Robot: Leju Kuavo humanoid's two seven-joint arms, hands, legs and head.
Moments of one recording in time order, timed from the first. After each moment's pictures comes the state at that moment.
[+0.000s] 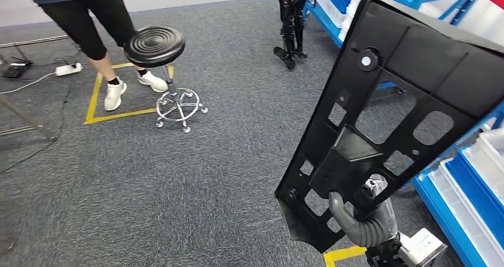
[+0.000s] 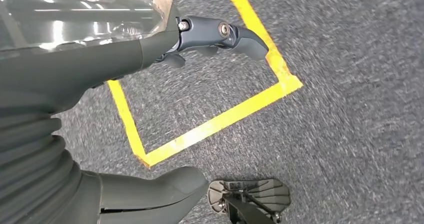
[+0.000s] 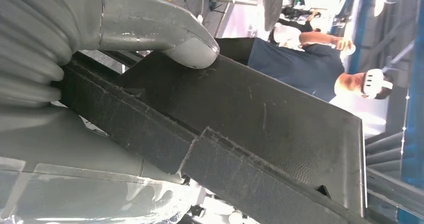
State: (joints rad) left arm -0.04 0.04 -0.65 -0.16 0.58 0.32 -0.44; right arm 0.13 -0.19 0.22 -1.99 -0.02 0.10 -0.41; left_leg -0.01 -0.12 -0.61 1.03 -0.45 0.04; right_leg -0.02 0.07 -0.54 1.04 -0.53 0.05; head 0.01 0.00
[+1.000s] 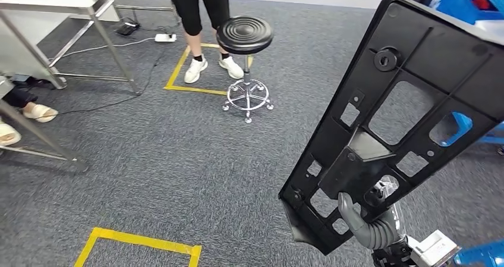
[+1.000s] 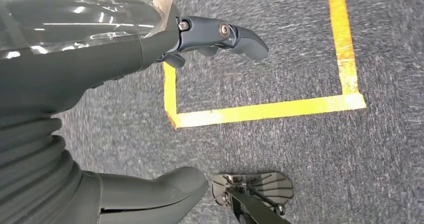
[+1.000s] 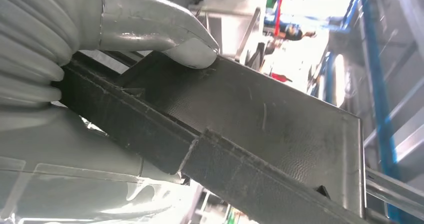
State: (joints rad) left arm -0.03 0.04 -0.65 -0.16 0.58 0.30 -0.43; right arm 0.16 -0.17 0.16 -2.00 -0.05 0.15 -0.42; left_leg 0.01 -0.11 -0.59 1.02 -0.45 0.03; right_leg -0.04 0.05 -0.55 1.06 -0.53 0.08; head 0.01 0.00
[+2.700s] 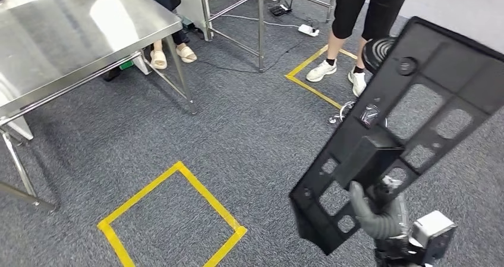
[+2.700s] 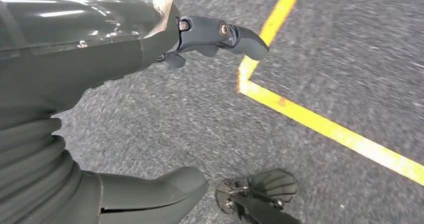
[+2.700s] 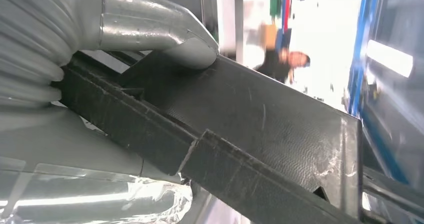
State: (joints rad) left arm -0.03 0.05 -0.66 -0.15 0.58 0.31 -0.41; right arm 0.16 -0.03 0.01 -1.88 -0.05 0.17 -0.38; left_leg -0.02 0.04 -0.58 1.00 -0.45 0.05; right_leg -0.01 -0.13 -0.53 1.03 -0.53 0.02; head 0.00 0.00
